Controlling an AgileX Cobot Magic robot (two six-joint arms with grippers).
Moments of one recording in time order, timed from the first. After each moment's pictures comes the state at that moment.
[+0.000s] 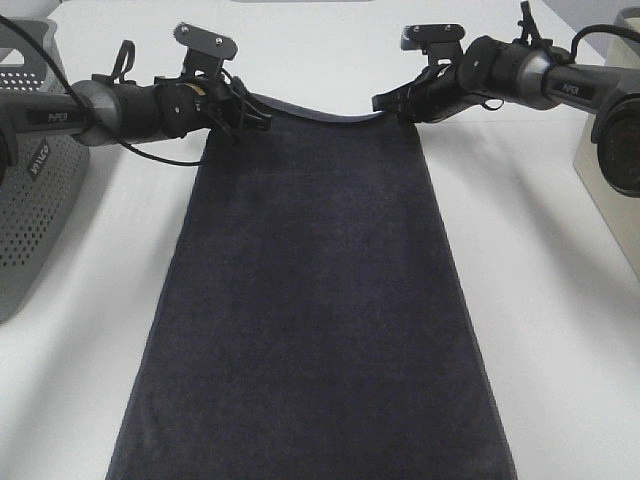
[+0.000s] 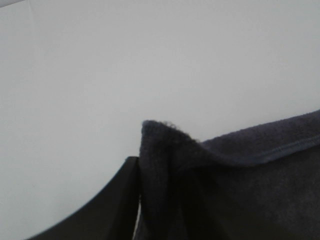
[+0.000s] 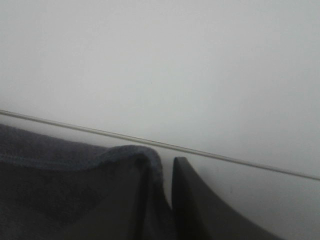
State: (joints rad) left arm -0.28 2.65 -2.05 -0.31 -0.17 0.45; right arm 0.17 2.69 -2.26 0.27 0.28 -0.27
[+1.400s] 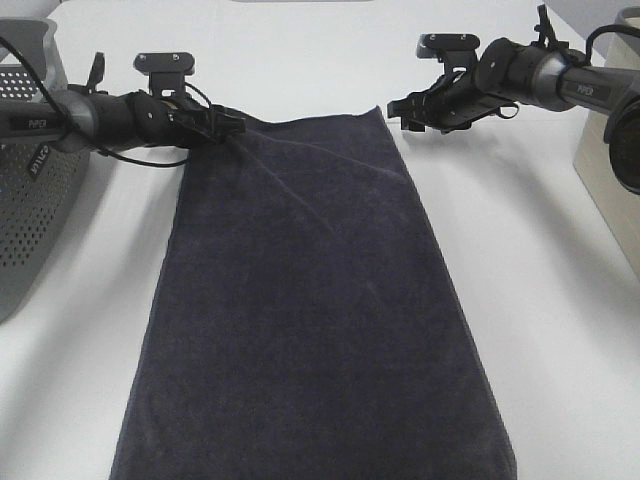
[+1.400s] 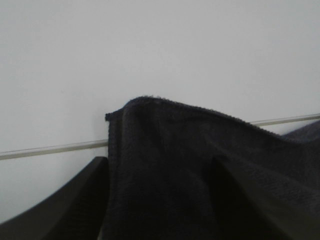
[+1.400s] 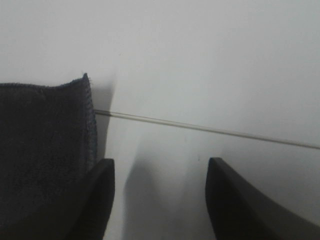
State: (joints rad) left arm -0.21 2.67 -2.05 -0.40 -0.05 0.25; right arm 0.13 2.70 -2.26 0.29 0.36 -0.27
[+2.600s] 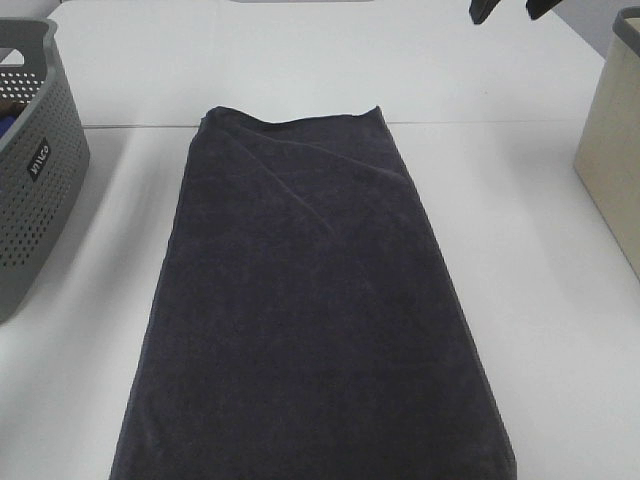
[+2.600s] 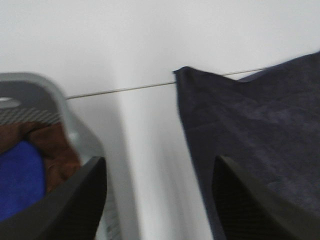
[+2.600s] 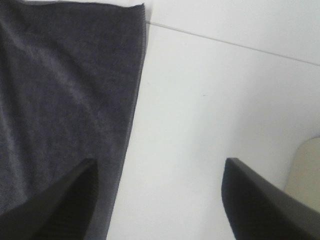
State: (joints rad) left arm -0.12 2.00 -2.05 0.03 0.98 -0.07; right arm 0.13 2.15 -2.26 0.06 1.22 -0.12
